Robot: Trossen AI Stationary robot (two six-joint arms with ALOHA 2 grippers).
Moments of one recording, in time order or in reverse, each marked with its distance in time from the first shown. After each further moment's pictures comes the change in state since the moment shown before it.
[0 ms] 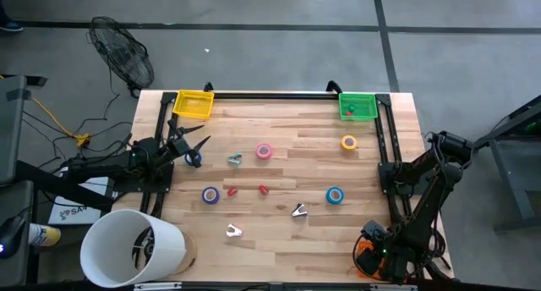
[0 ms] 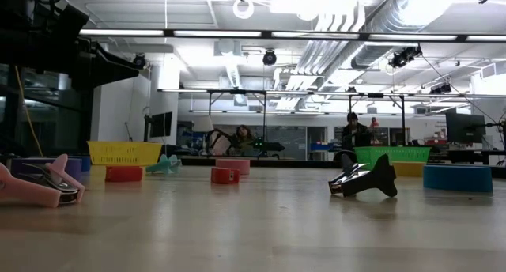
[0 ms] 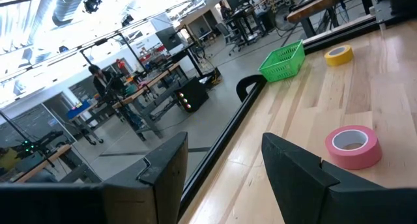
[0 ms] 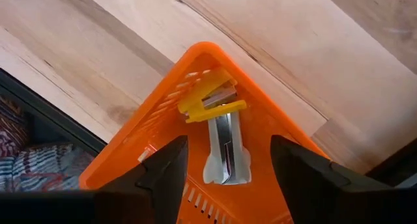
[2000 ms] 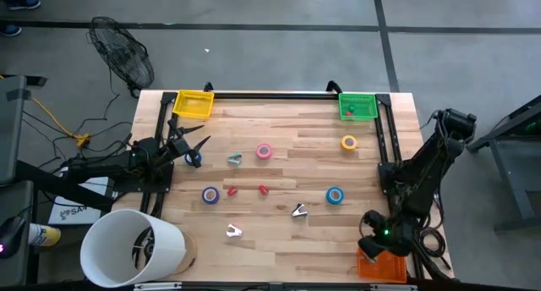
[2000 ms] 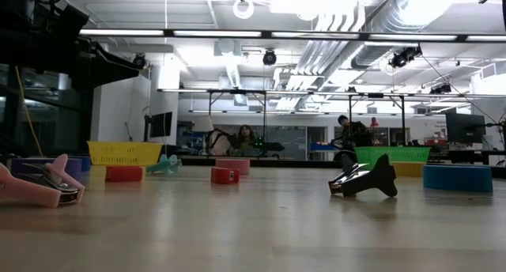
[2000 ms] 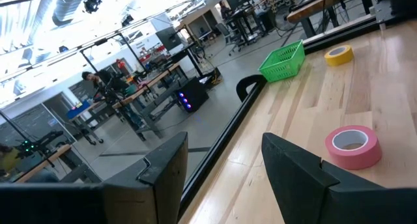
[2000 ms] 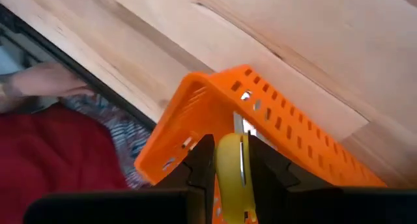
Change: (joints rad) left arm 0.000 0.000 0.000 0.000 0.000 0.000; right arm -0.025 -0.294 -0.357 0.436 -0.001 0.082
